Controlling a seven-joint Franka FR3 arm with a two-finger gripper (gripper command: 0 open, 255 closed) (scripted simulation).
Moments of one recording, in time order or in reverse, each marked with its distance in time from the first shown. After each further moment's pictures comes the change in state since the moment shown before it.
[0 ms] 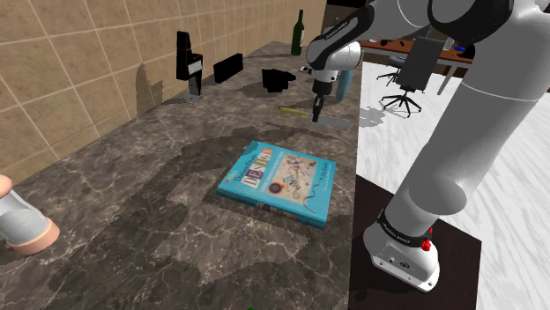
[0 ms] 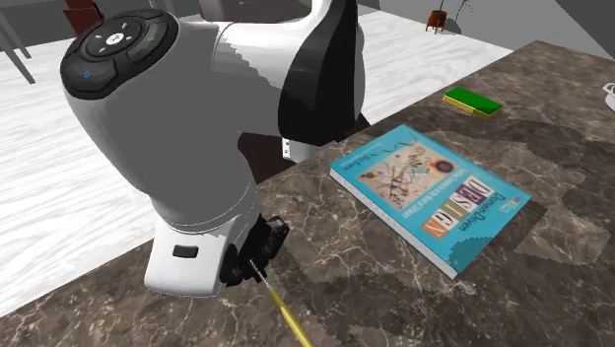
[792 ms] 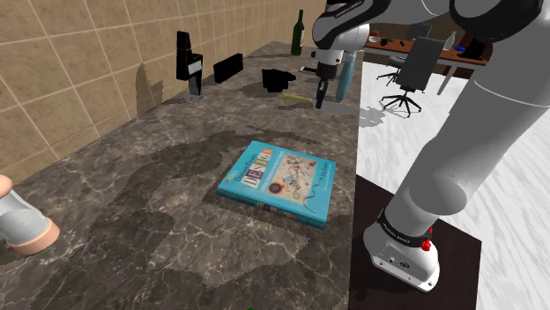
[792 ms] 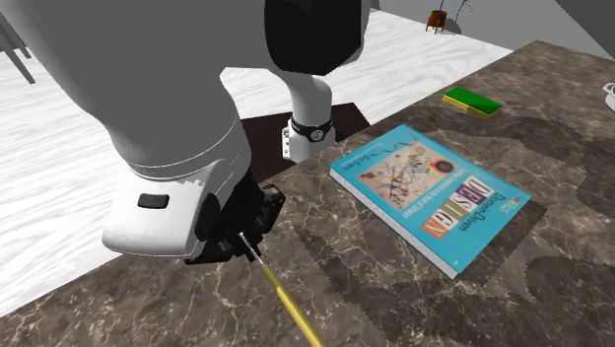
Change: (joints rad) arm 0.002 -0.091 0.001 0.079 -0.059 -0.155 0.048
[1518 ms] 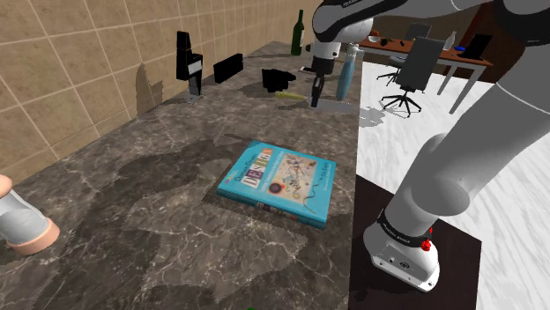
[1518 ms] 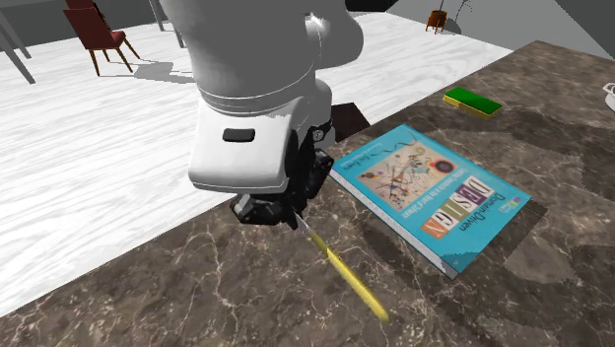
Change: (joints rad) arm 0.043 -0.154 0.077 -0.074 -0.053 -0.058 0.154
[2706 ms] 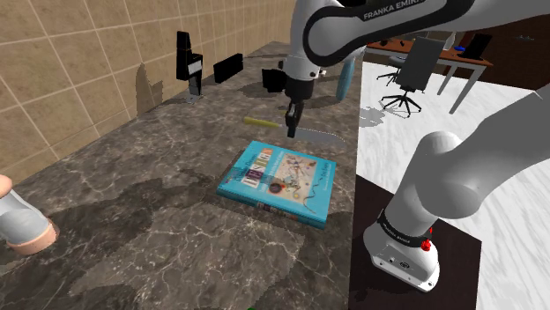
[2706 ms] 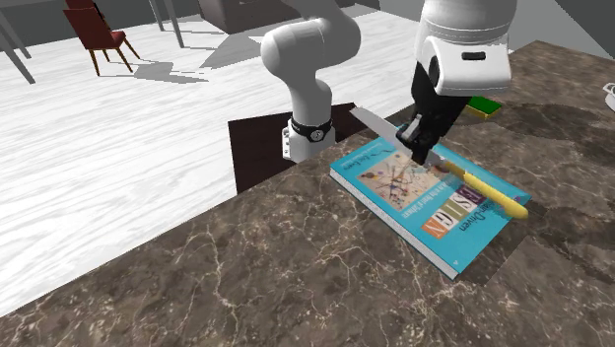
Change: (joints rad) arm 0.163 -0.293 0.336 -0.300 0.072 0.042 0.469
